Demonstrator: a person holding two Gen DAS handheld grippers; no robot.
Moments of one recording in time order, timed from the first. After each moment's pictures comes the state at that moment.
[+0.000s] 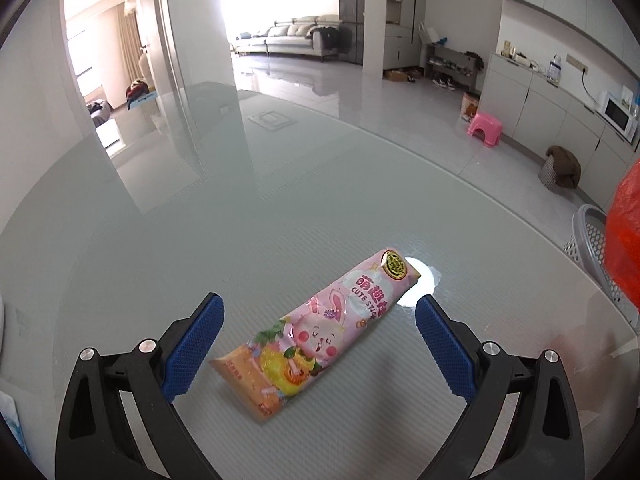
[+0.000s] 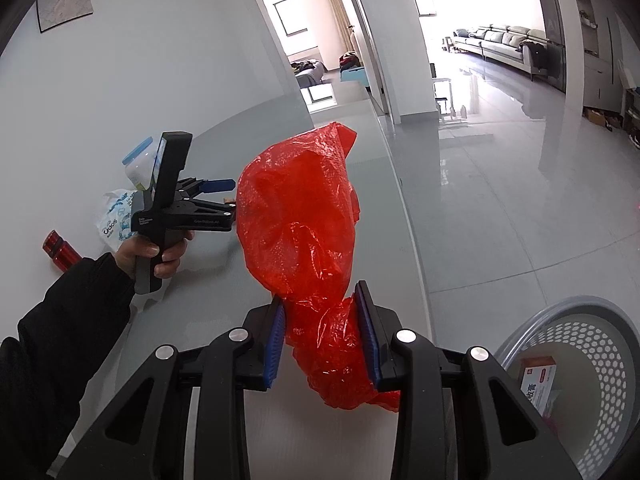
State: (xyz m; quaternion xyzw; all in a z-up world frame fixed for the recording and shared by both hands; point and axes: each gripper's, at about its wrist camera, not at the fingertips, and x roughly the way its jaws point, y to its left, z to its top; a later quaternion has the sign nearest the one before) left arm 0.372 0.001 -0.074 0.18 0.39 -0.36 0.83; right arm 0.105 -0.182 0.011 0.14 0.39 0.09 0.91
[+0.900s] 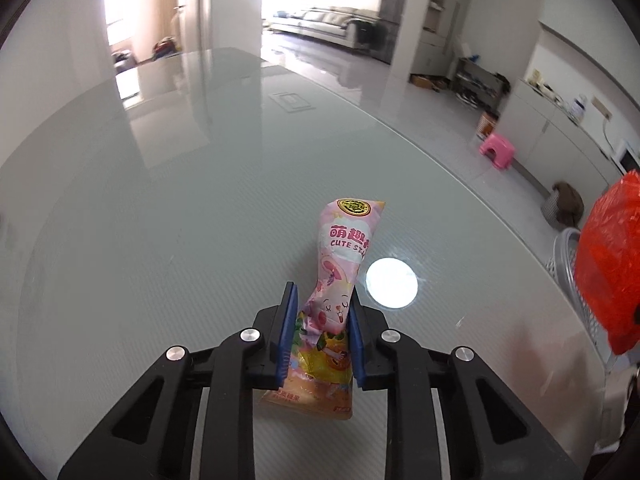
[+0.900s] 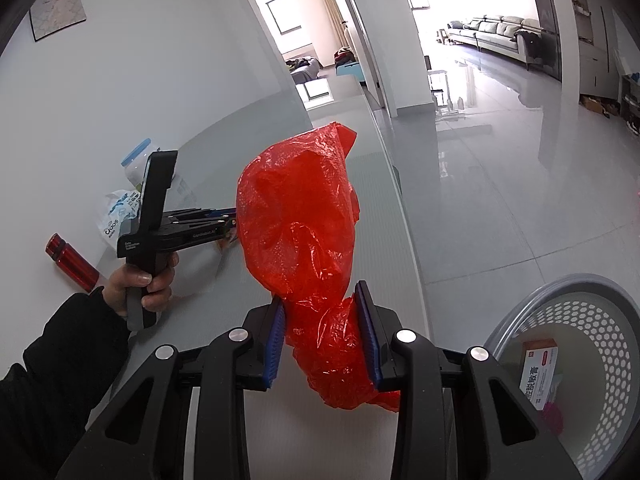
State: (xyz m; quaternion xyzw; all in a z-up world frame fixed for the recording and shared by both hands) left arm 0.314 0.010 -0.075 0.09 0.43 -0.30 0.84; right arm 0.097 -0.200 0.013 0.16 0.40 0.08 0.90
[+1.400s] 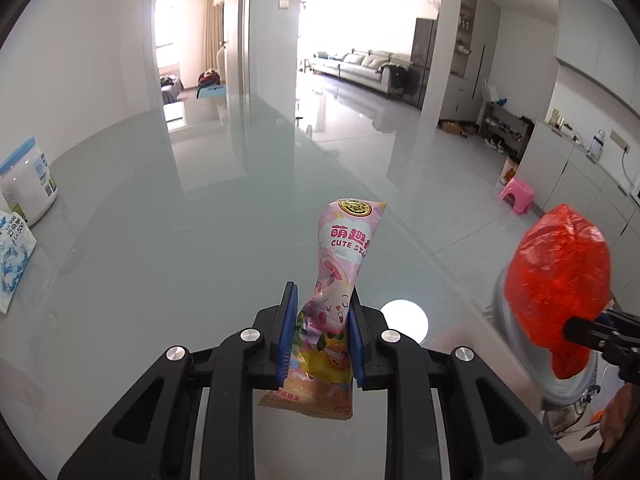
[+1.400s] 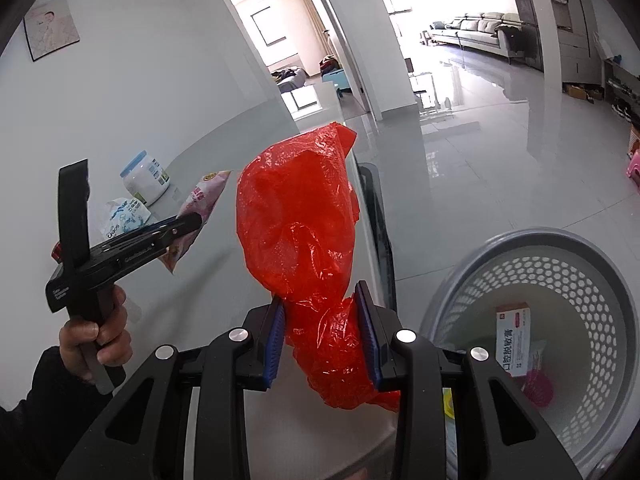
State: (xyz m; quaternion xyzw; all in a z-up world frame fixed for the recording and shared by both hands) left arm 0.171 -0.032 -0.007 0.06 0.36 -0.25 0.90; right arm 0.045 -0.251 0.014 0.19 0.38 0.05 0.91
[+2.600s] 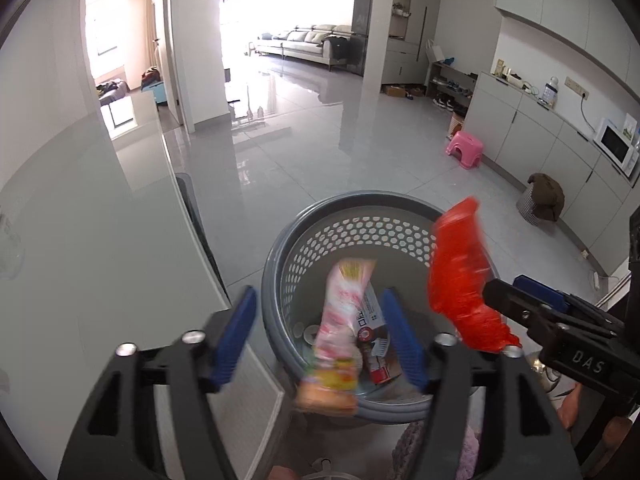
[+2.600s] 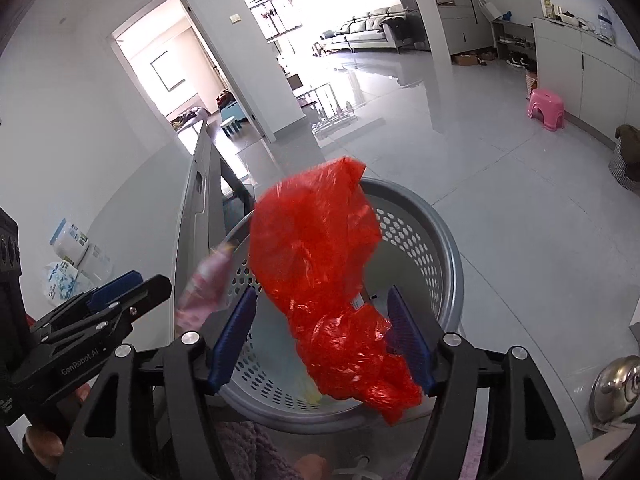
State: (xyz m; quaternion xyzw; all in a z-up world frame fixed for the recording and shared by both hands) left arm 0.035 -0.235 -0.035 0.11 0.39 -0.31 0.86; right arm -0.086 -0.393 -0.054 0.26 0.36 -0.11 0.89
